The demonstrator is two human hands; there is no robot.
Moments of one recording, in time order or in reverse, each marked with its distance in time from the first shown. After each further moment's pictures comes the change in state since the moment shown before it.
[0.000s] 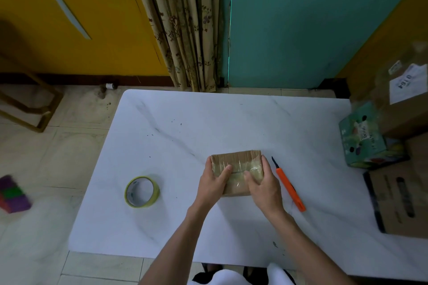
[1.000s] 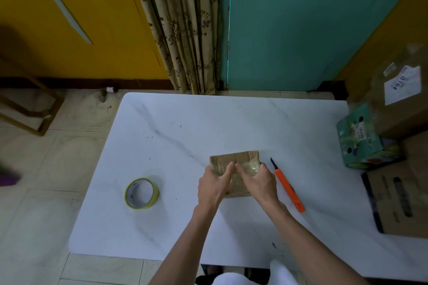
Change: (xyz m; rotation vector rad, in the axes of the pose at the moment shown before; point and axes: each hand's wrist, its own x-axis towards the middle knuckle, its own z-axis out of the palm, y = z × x) left_hand -0.004 0.009 0.013 0.317 0.170 -0.145; right_hand 0.022 -0.006 0.007 -0.098 -0.036 0.135
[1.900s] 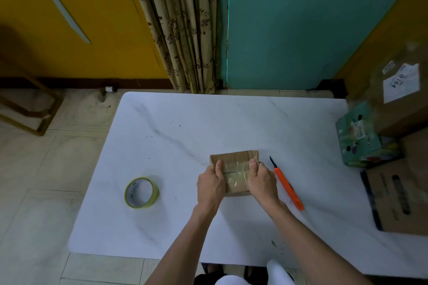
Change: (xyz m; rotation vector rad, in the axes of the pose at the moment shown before) left_hand 0.004 -0.003 0.003 0.100 0.104 0.062; right_hand -0.001 0.000 -0.001 -0.079 0.081 -0.068
